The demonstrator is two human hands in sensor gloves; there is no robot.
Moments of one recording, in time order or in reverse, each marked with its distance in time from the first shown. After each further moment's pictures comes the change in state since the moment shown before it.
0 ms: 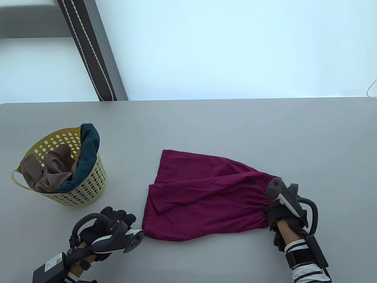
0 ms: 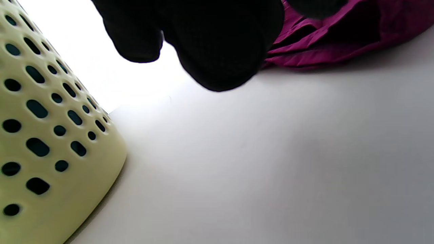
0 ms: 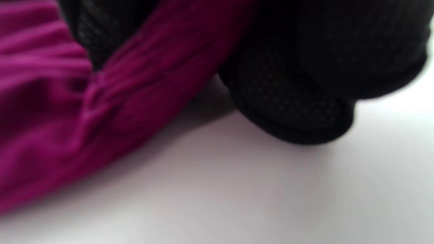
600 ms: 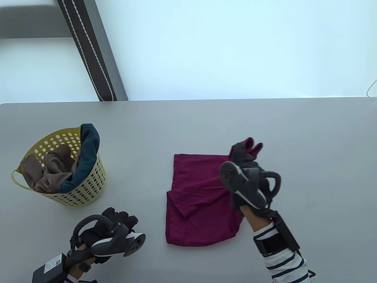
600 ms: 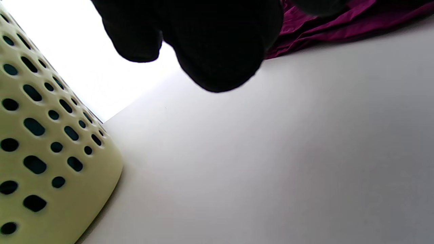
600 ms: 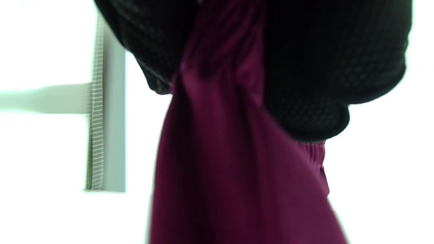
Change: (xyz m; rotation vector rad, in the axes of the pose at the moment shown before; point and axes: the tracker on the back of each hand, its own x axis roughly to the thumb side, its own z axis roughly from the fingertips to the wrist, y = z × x) left_hand 0.004 0.006 0.006 0.028 -0.024 -0.013; right_hand 0.199 -0.088 0.131 -0.565 -0.638 0.094
